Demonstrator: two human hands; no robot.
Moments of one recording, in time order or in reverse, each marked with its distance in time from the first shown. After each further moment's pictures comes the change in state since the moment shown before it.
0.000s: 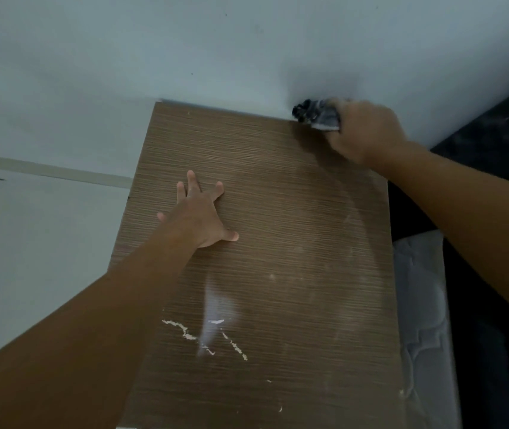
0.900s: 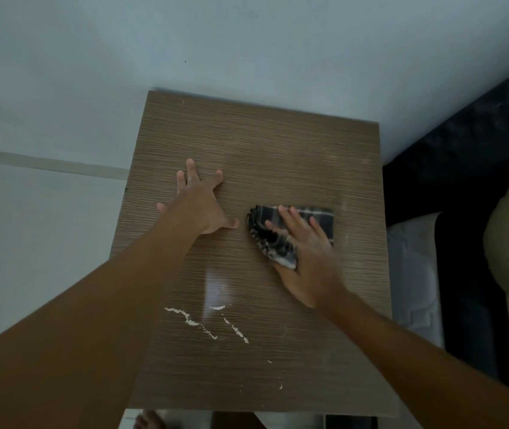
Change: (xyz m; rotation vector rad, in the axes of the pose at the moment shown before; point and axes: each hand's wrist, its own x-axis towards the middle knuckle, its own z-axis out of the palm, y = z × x) left_hand -0.002 0.003 0.002 -0.020 0.003 0.019; right_hand -0.189 -0.090 0.084 0.495 -0.089 -0.046
